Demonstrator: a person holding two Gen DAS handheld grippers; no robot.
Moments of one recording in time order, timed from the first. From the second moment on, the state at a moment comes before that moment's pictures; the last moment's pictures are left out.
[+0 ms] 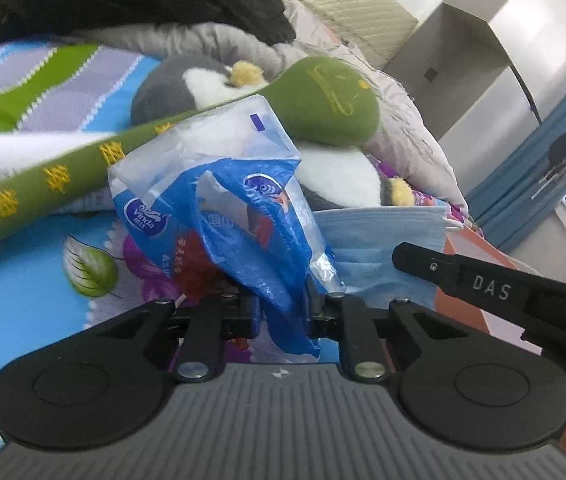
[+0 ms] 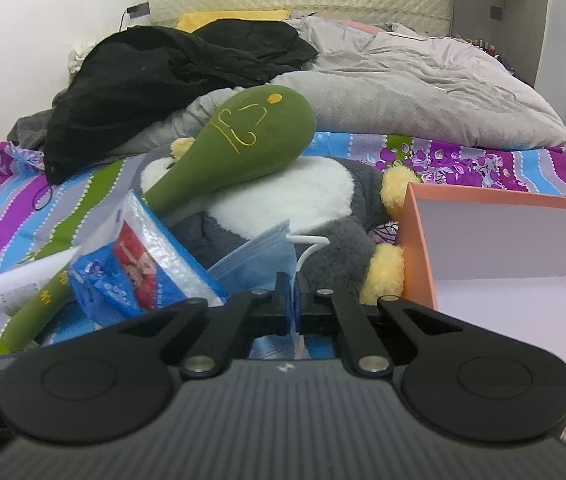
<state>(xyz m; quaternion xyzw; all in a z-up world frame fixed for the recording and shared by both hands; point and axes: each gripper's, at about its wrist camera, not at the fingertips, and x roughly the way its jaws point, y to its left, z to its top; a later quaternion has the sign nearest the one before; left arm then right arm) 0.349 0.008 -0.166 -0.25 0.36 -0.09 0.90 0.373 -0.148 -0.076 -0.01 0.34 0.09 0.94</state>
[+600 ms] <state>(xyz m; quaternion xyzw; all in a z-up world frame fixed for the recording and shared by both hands) 0.239 0.062 -0.127 -0.21 0.38 -0.11 0.89 0.276 -0.123 -0.048 -0.05 0.29 0.08 0.95</state>
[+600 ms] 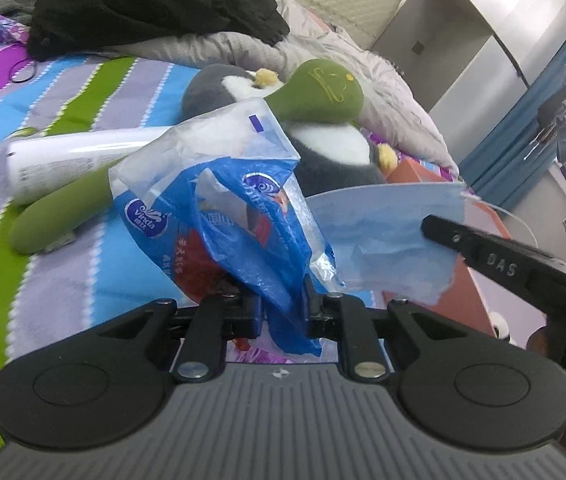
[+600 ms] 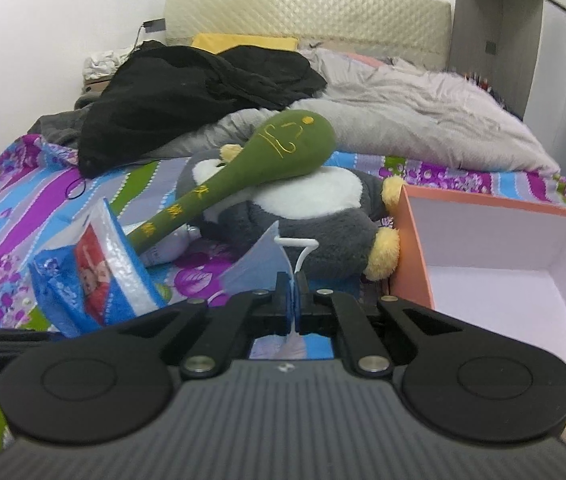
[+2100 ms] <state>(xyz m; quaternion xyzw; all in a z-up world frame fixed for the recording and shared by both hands) 0.149 0.088 -0.170 -0.25 0.44 -0.08 0.86 0.165 -0.118 -0.120 0.05 0.42 0.19 0.89</state>
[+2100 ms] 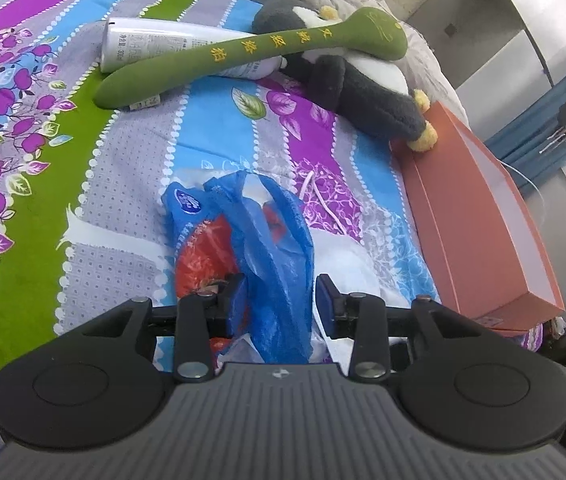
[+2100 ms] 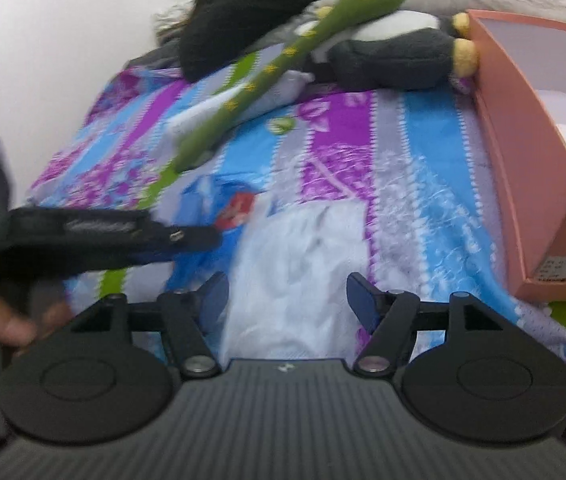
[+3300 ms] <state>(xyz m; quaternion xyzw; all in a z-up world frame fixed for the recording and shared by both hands) 0.156 0.045 -0.177 -0.12 0.44 -0.05 0.89 0.171 -0.127 -0.144 0.01 0.40 0.17 0.90</state>
